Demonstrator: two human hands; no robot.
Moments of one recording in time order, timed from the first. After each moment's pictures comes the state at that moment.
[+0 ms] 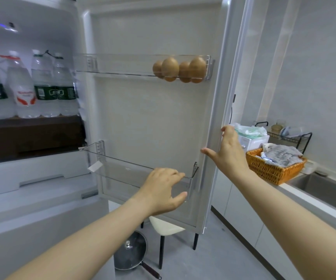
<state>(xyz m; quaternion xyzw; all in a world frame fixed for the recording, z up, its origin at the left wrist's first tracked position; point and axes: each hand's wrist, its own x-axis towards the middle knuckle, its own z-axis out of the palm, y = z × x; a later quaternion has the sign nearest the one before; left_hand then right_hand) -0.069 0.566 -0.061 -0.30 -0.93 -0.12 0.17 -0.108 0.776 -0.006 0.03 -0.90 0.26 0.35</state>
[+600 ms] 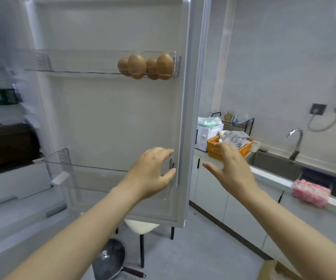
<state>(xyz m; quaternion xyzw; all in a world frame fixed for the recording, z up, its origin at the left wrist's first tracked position) -0.055 0.562 -0.016 -0.36 -0.88 -0.25 0.18 -0.002 0.786 -0.030 -0.04 -0.93 0.15 0.34</state>
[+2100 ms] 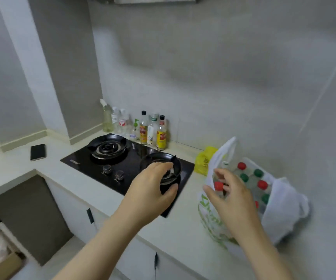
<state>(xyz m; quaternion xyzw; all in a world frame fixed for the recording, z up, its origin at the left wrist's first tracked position) 0.589 0.599 -0.102 -0.90 -0.25 -0.28 -0.21 0.744 0.469 -0.132 -0.80 -0.39 0.00 0.45</state>
